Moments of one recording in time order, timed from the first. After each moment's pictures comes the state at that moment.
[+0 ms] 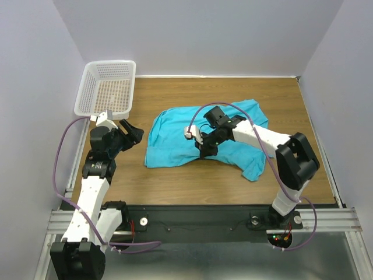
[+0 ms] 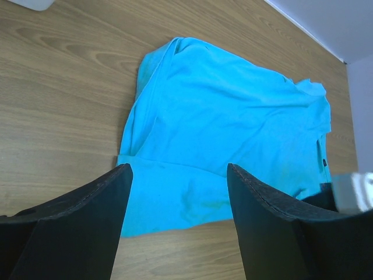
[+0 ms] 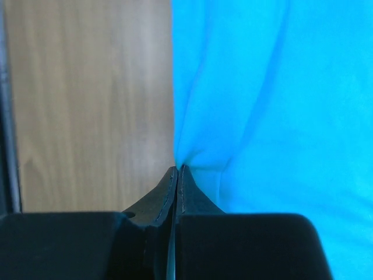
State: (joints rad) left arm -0.01 0.79 0.60 -0.20 0.23 -0.57; right arm 0.65 1.78 1.26 -0.63 -0.61 -0.74
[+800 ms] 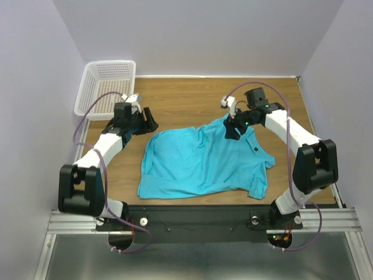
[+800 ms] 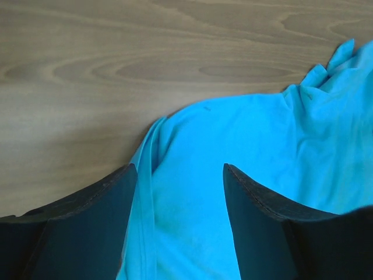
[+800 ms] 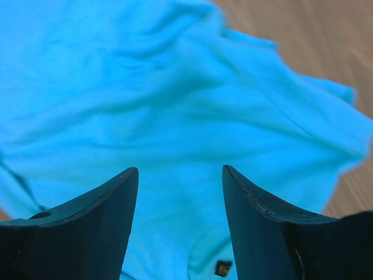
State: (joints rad) left arm -0.12 1.35 0.83 -0.11 0.27 -0.36; right arm 0.30 1.63 1.27 -0.68 -0.61 -0.66
